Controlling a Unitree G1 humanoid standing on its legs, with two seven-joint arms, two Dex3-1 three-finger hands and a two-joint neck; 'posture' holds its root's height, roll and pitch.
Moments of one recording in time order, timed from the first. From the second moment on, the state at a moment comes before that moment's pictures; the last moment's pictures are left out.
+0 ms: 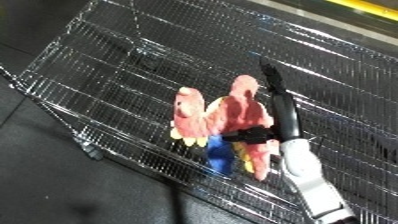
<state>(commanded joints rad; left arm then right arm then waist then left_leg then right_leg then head) 0.27 0.49 -0.12 0.07 -0.53 -0.17 0.19 -0.87 -0.61 0.36 0.62 0.35 -0.14 -0.24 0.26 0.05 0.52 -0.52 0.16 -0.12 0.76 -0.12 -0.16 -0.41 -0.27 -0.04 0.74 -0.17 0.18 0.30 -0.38</state>
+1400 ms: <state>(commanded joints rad) 0.27 0.46 -0.16 0.04 -0.55 -0.18 0.19 -1.01 -0.60 0.55 1.04 0.15 -0.03 -0.17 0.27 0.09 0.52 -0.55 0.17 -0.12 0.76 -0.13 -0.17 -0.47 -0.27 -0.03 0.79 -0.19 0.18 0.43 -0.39</state>
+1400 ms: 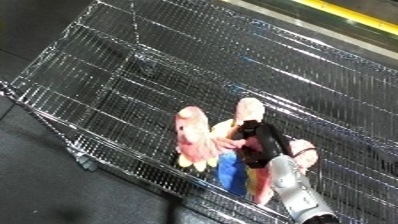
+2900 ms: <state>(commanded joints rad) 0.19 0.34 -0.14 0.12 -0.50 -0.09 0.18 -0.06 -0.47 -0.29 -0.06 0.32 -0.22 -0.31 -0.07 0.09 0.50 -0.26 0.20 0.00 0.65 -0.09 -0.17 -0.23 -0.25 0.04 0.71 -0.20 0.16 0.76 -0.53</state>
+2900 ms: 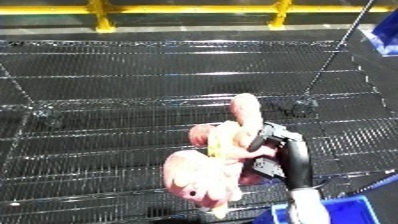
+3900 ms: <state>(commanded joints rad) 0.17 0.35 -0.18 0.19 -0.54 -0.11 0.19 0.14 -0.47 -0.70 0.13 0.44 -0.34 -0.47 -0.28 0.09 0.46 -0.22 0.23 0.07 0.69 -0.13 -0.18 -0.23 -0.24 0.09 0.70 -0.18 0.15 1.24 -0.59</state>
